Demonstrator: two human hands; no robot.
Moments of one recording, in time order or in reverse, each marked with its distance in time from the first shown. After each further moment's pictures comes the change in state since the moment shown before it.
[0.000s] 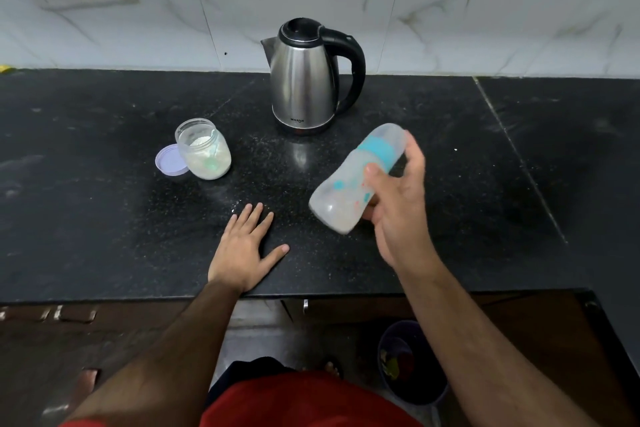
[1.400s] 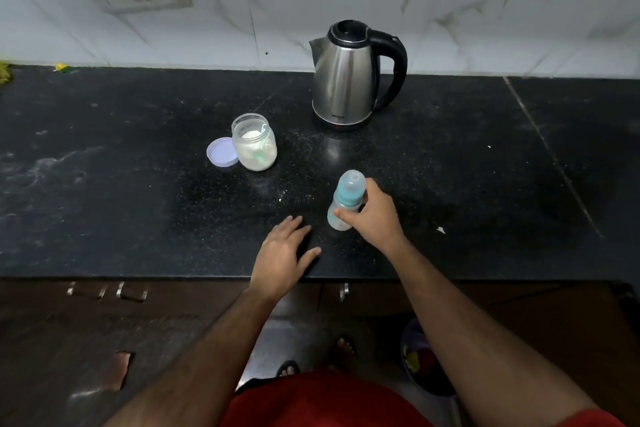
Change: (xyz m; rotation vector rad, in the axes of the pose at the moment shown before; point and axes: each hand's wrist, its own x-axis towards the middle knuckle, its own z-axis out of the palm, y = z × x) left_hand -0.048 0.002 -0.034 -0.260 0.036 0.017; right_hand 0.014 0.106 0.030 -0.969 -0.098 0.100
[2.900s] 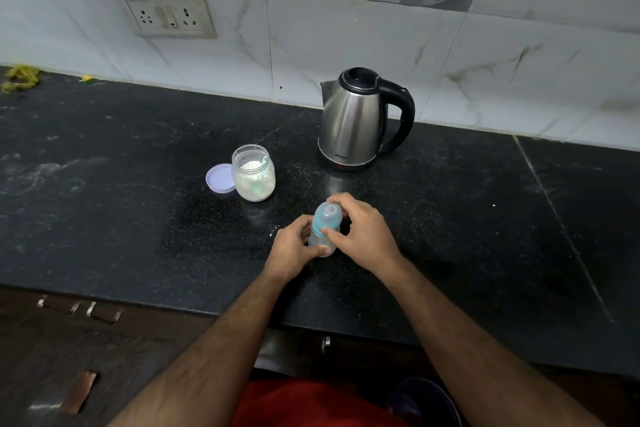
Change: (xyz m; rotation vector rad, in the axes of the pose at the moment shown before) left_hand 0.097 0.018 0.012 -0.841 0.021 -0.271; right_hand 0.042 -0.026 -0.025 -0.275 -0.074 -0.473
